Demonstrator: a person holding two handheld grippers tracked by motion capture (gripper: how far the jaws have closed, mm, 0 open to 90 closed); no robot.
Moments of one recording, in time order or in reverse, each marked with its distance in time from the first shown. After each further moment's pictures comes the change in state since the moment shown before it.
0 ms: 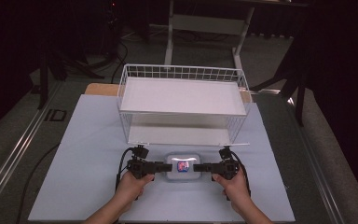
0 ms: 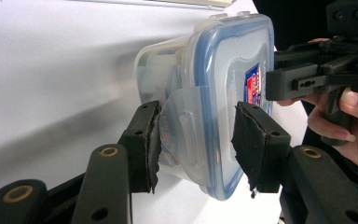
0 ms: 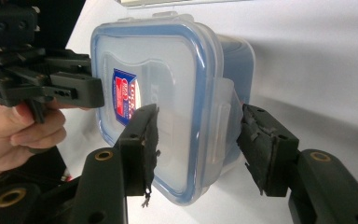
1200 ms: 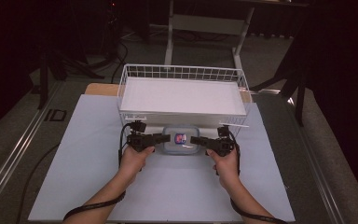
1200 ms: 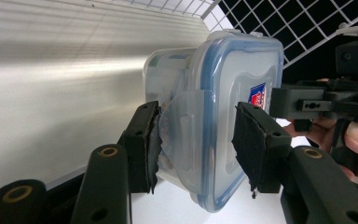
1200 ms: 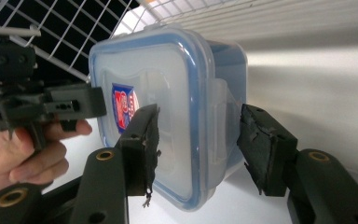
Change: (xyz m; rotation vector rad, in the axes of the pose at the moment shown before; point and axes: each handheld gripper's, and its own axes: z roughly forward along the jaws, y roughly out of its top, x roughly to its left) left arm 0.023 0.070 -0.002 -0.172 0.055 0.054; right arm -0.003 0.062 0.012 -0.235 -0.022 -0.029
